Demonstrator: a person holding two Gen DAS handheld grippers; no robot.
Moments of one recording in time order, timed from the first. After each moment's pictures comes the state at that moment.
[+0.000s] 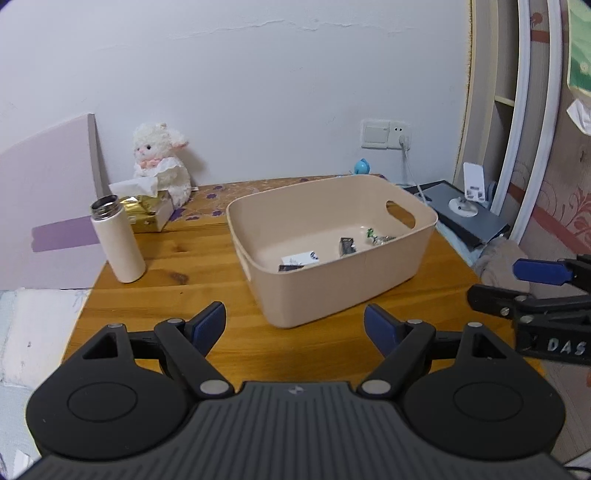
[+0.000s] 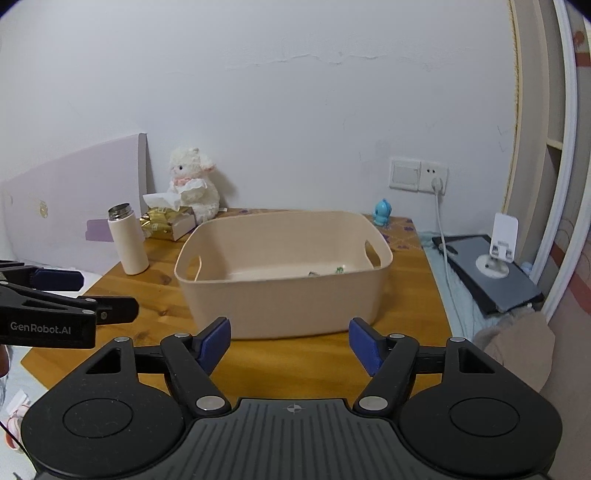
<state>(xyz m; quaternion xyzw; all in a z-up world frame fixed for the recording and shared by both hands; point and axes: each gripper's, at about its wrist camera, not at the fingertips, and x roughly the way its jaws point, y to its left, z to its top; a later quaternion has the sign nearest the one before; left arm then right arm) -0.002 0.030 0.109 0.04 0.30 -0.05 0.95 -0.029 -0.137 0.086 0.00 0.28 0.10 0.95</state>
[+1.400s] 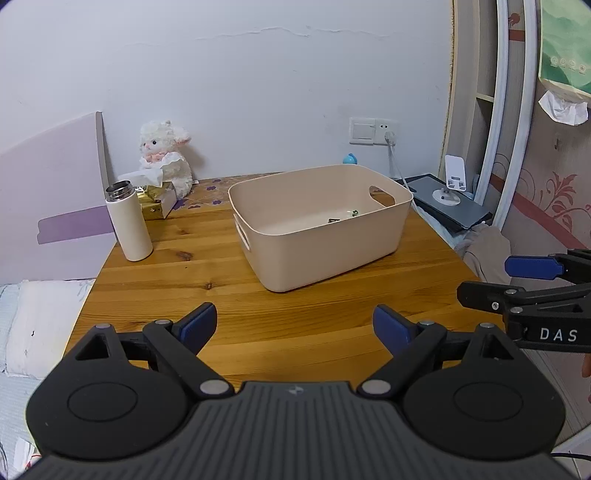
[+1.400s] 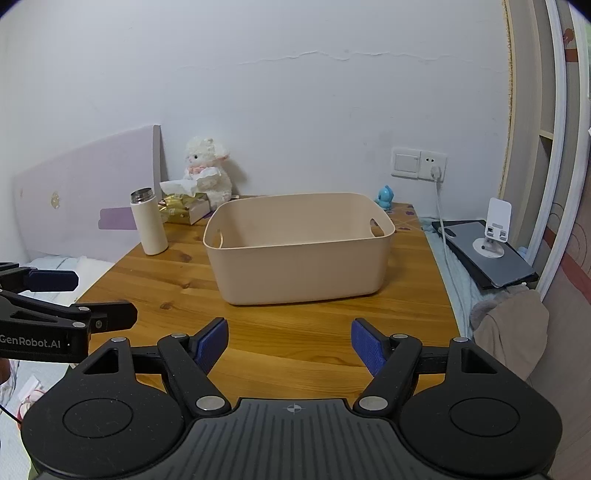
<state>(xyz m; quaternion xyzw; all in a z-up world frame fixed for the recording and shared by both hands) -0.071 0.040 0.108 0.04 0.30 -0.07 0.95 -0.090 -0.128 0.089 0.00 0.29 0.10 0.95</state>
